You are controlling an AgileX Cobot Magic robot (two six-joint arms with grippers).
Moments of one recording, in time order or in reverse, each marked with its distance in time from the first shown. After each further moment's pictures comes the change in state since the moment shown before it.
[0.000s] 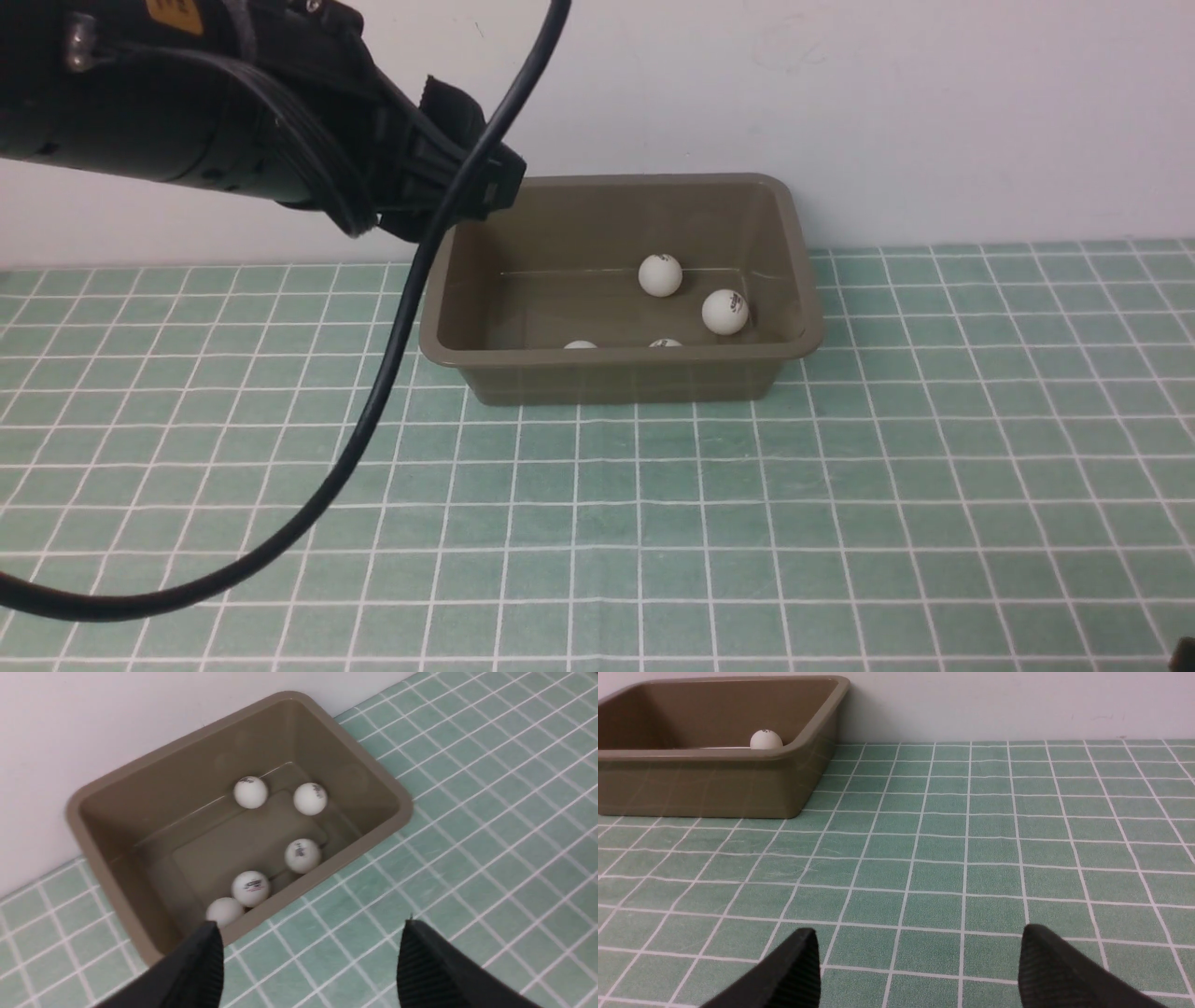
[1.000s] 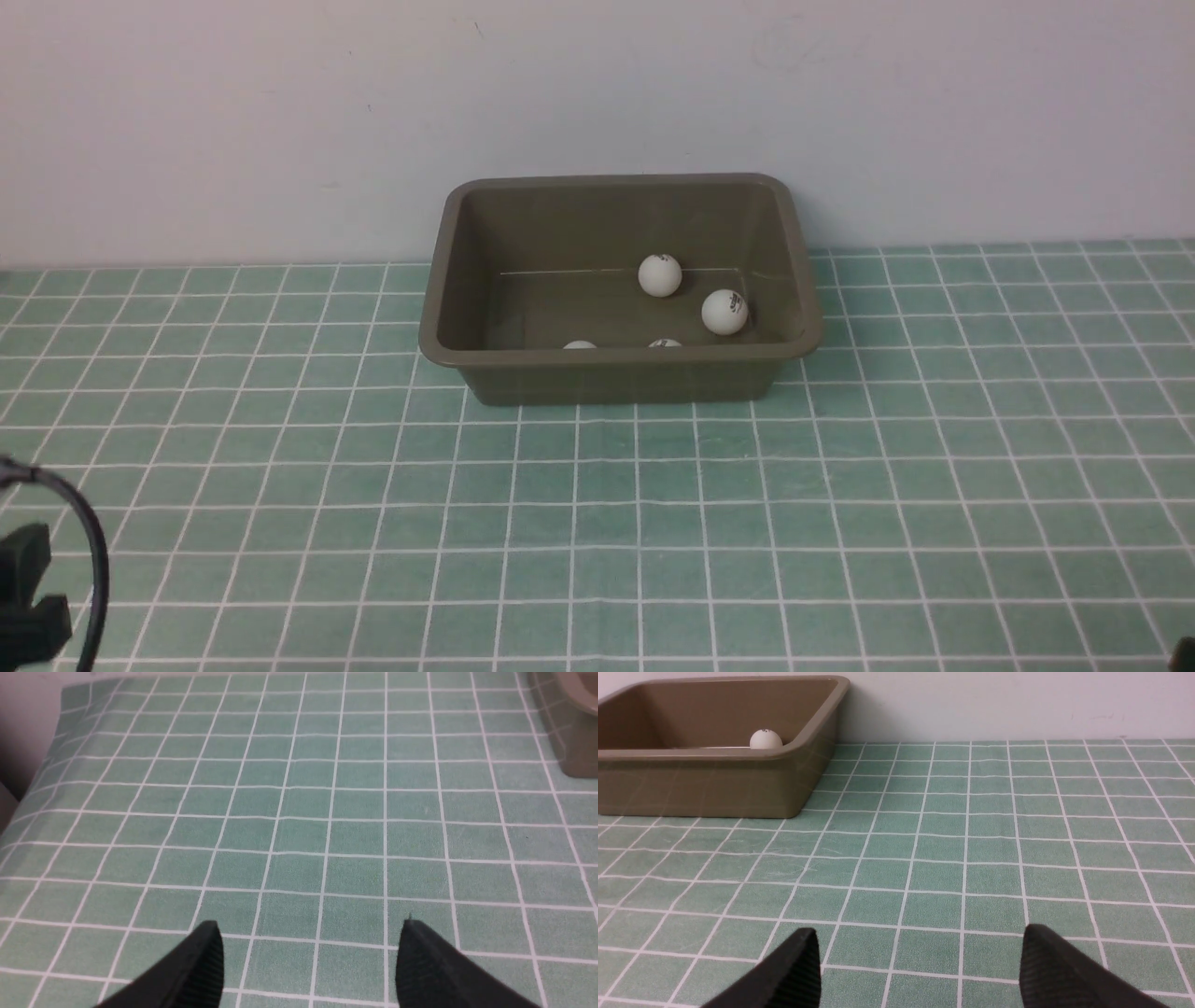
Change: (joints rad) right arm 0.000 0.000 0.000 0.000 0.000 0.000; left arm 0.652 -0.866 1.116 0.025 -0.401 0.000
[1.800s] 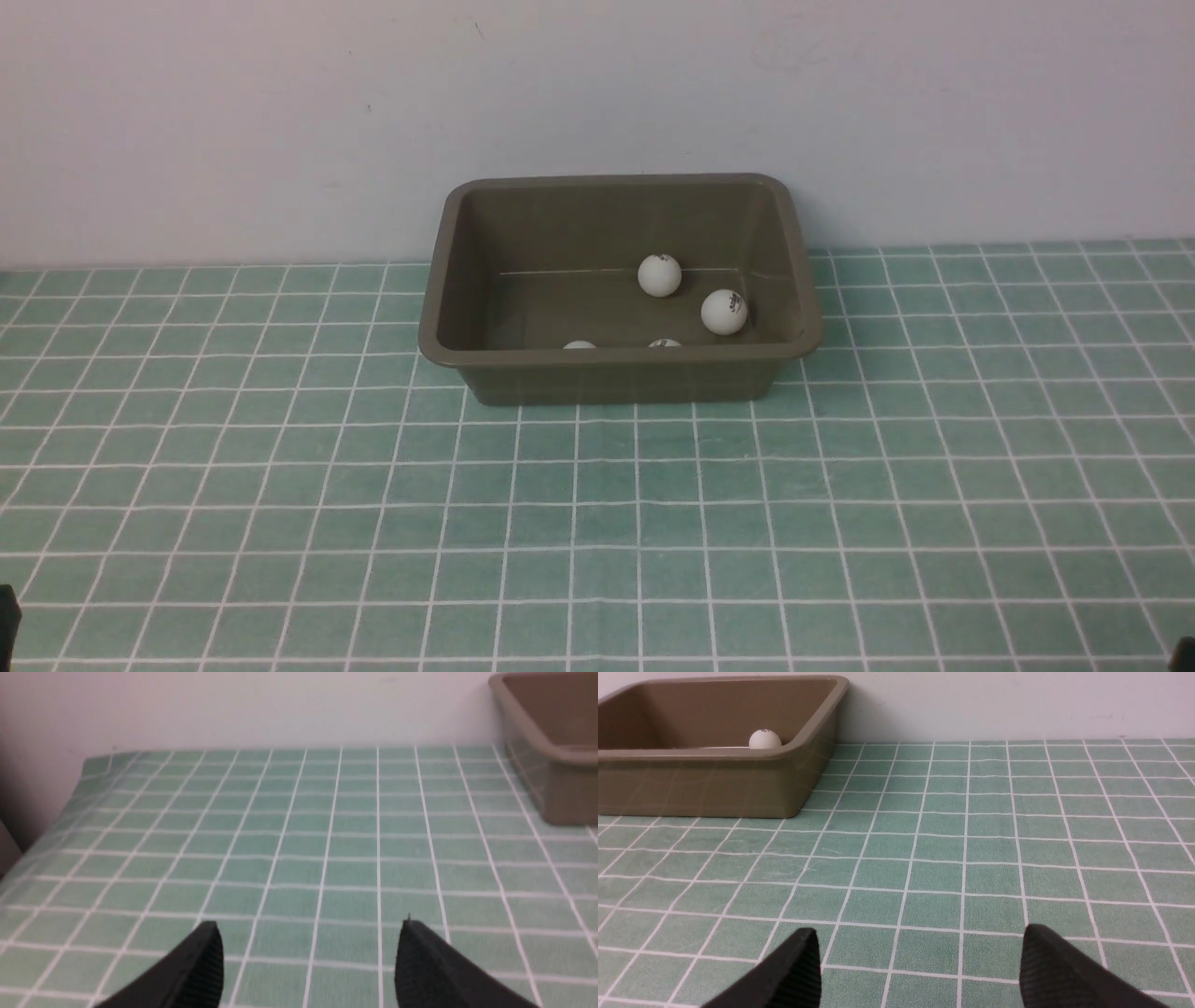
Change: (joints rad) right arm 0.000 0.000 0.000 0.001 0.000 0.000; left arm 0.002 -0.412 0.216 -0.033 -0.015 0.009
